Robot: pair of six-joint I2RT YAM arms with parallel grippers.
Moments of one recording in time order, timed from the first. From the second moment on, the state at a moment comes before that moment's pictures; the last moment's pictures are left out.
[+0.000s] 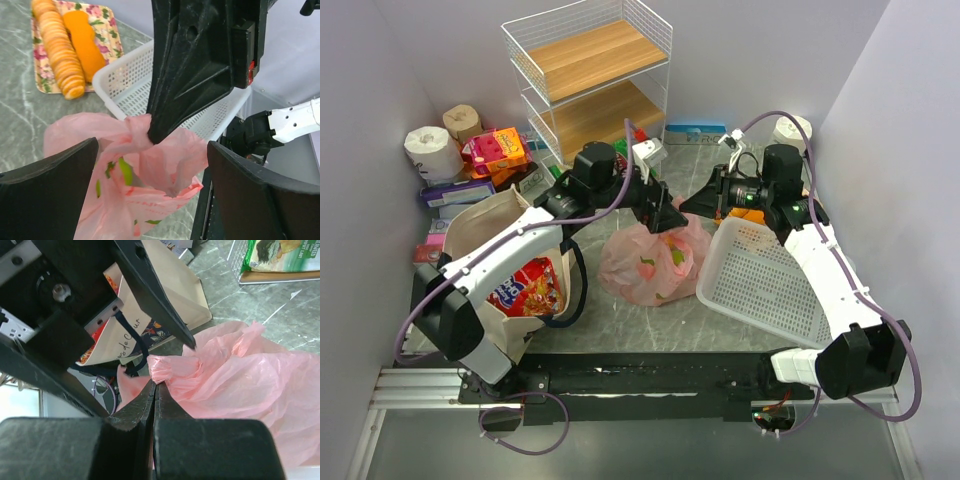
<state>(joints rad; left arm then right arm) -0.69 1.56 1.45 -0.13 0.64 -0.19 0.19 1.28 1.22 -0.35 -0.97 0.32</state>
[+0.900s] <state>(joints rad) -0.72 1.63 1.52 -0.23 0.68 -0.22 0.17 1.32 1.23 -0.35 -0.99 0.32</state>
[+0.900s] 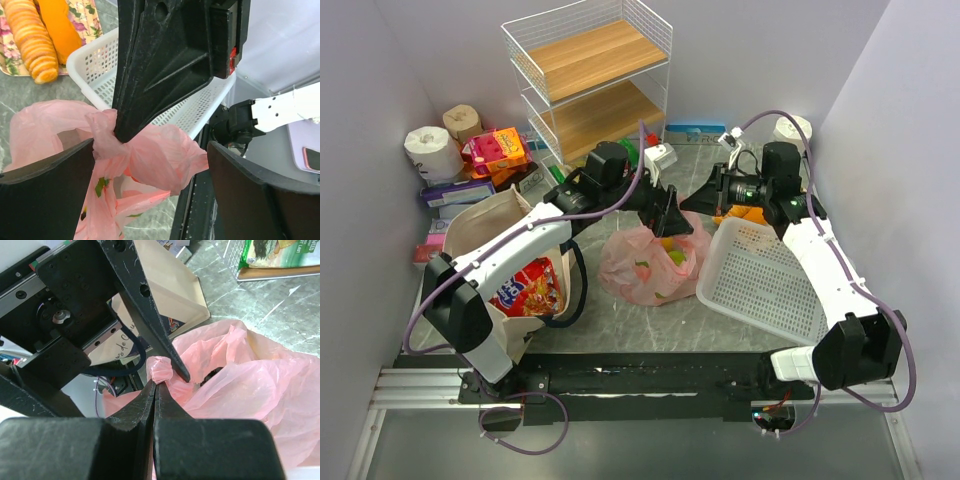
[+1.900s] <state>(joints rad) -0.74 1.66 1.56 -0.34 0.56 -0.18 0.13 1.32 1.24 -0.38 -0.98 0.31</state>
